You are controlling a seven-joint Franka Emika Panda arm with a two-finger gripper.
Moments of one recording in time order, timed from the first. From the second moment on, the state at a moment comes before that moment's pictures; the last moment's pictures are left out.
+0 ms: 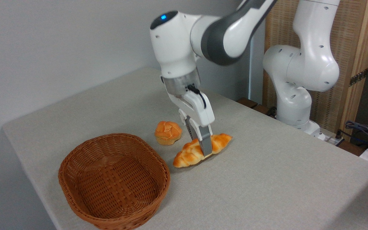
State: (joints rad) arm -0.07 -0.33 -0.05 -2.41 0.12 1.97 0.86
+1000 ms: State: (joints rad) arm -0.07 0.04 0.00 -1.91 0.05 2.18 0.88
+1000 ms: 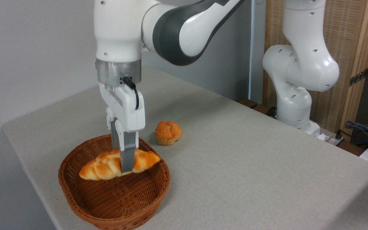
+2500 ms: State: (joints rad) arm -0.06 0.08 -0.04 -1.85 0.04 2.12 0.67
